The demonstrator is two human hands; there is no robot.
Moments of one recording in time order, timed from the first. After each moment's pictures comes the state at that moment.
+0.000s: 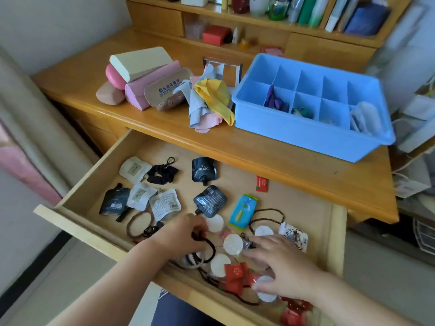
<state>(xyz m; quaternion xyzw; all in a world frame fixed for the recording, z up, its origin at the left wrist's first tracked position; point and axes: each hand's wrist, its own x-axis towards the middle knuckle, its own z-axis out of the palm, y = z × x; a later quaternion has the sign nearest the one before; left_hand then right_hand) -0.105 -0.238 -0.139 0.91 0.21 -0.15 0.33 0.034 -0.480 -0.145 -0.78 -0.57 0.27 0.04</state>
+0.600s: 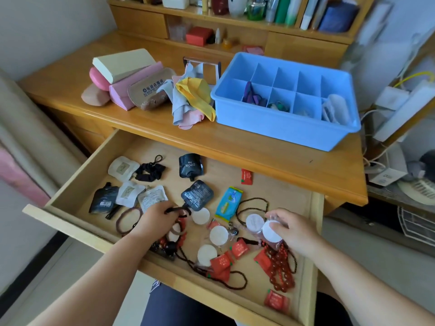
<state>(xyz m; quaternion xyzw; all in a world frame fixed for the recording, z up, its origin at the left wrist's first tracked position) -0.107 -0.231 -0.144 0.81 0.41 -0.01 0.41 0.077 -0.503 -0.138 -0.86 -0.26 0.30 0.33</state>
